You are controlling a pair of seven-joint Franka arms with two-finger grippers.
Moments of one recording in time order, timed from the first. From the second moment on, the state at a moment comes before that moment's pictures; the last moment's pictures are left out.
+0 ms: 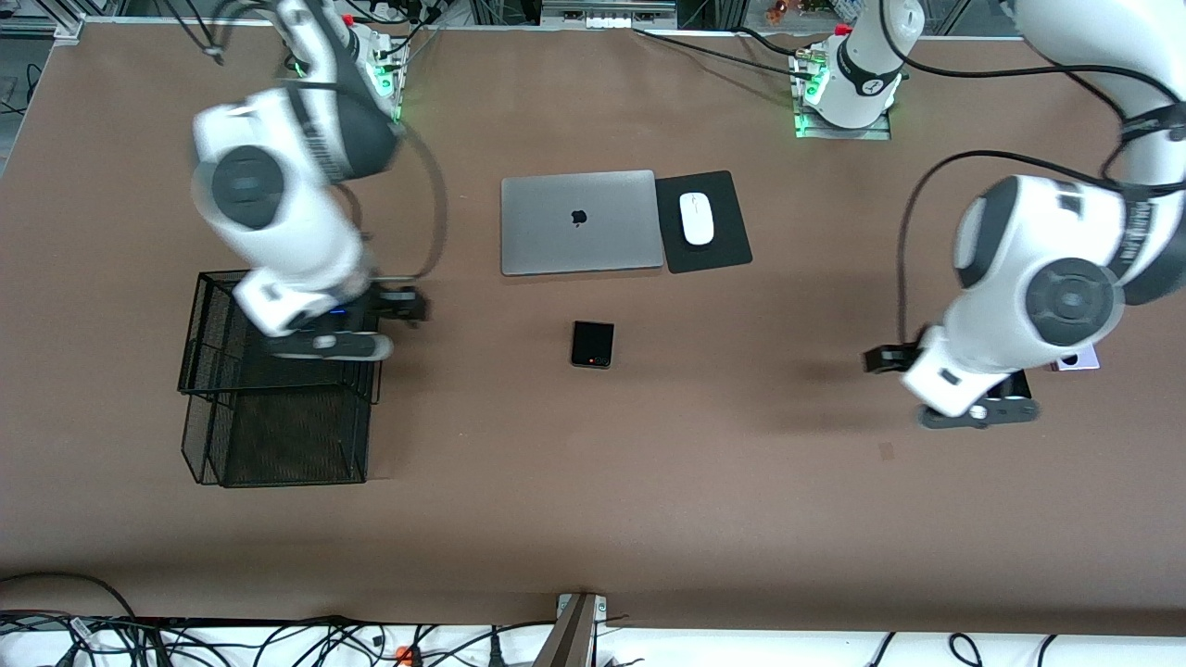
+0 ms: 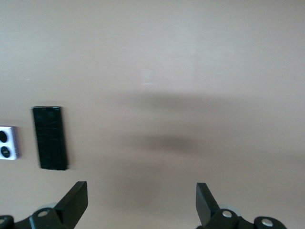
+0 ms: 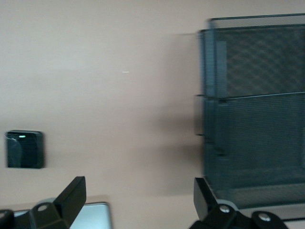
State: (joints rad) left arm 0.01 0.46 -0.15 -1.44 0.18 1.74 -0.28; right arm 0.37 0.39 0.12 -1.55 -0.10 1.92 0.53
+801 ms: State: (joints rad) left arm 0.32 0.47 -0.15 -1.78 0.24 2.14 -0.04; right arm 0.76 0.80 0.12 -1.18 -0.24 2.04 1.07
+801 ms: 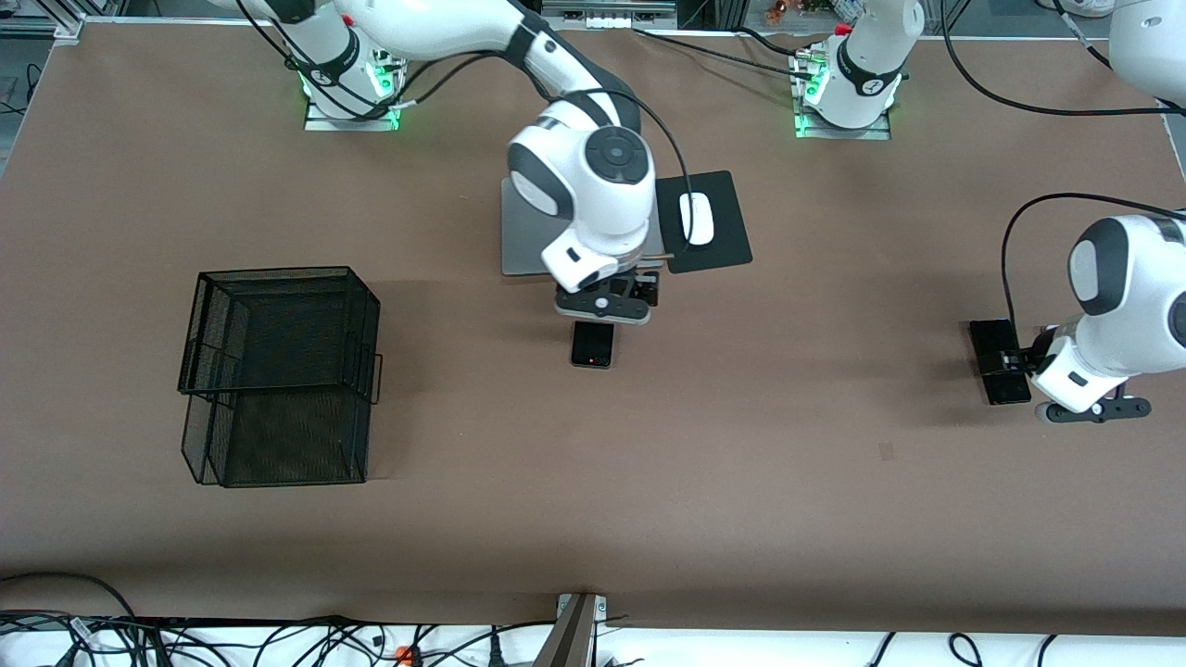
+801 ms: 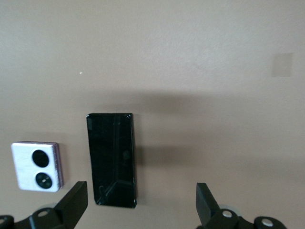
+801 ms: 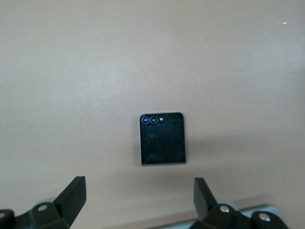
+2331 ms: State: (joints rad) left arm 0.50 0.60 -0.16 -1.95 0.25 2.53 0.12; right arm 0.73 1.01 0.09 -1.20 -0.31 2.29 0.99
